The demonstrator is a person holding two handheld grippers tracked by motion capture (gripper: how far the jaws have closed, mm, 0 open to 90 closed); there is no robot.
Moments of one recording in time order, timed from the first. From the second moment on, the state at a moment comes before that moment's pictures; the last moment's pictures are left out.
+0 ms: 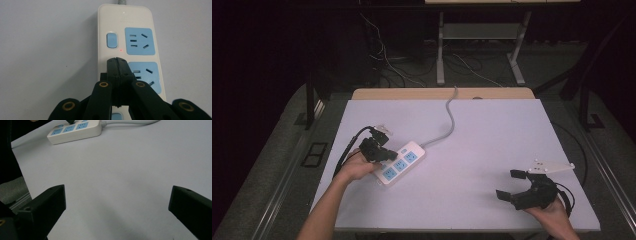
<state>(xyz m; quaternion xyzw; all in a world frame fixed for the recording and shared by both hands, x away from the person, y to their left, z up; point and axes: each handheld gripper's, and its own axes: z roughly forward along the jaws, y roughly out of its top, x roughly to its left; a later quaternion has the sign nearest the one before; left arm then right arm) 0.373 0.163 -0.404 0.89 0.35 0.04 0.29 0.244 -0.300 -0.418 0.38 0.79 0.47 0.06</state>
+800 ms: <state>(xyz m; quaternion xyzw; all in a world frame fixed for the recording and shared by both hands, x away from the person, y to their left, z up) 0.370 0.169 -0.388 0.89 0.35 0.06 0.29 0.244 -0.302 -0.418 0.39 0.79 0.47 0.06</state>
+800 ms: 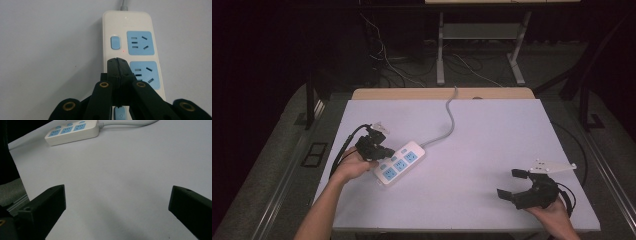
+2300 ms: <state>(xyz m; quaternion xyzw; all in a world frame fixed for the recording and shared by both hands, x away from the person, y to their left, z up) 0.392 0.134 -0.388 0.90 0.32 0.08 0.28 0.245 -0.301 -0.418 0.39 0.79 0.47 0.06</state>
